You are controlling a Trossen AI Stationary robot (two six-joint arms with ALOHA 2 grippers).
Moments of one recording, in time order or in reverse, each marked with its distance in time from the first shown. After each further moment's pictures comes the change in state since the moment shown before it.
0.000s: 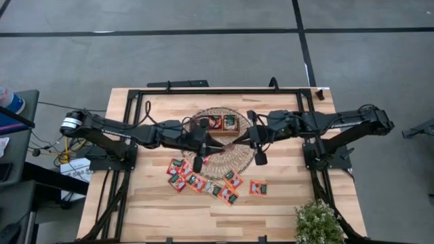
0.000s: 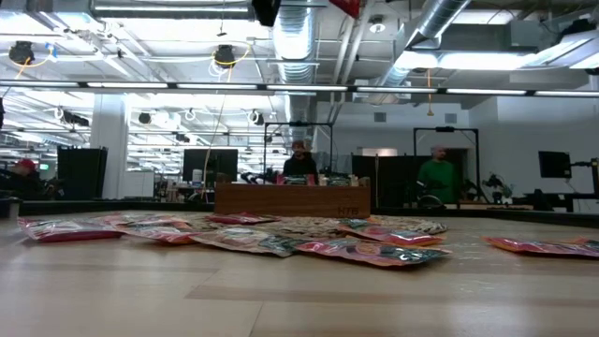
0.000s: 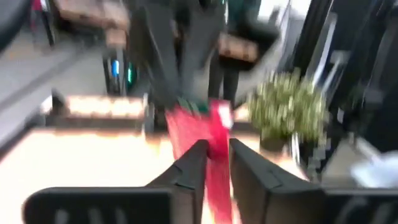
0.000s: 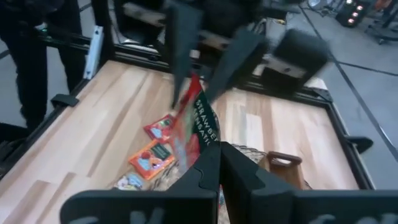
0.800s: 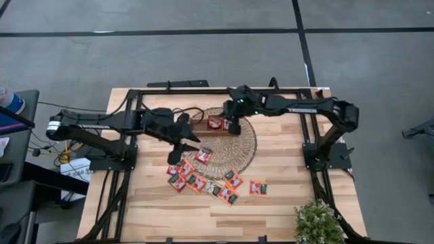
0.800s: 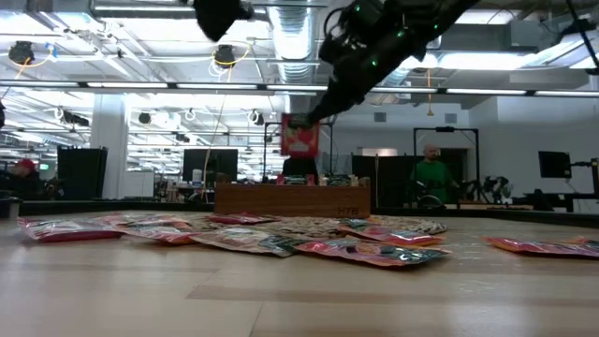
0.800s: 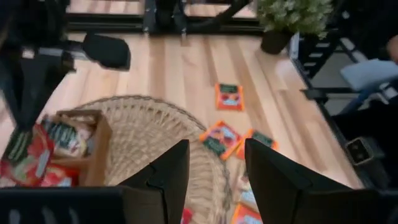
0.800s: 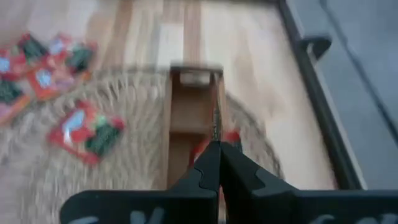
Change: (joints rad) left arm 0.126 -0.234 0.028 -0.654 0.166 0.076; right arm -0.421 0.403 0.028 0.125 -0.159 -0.156
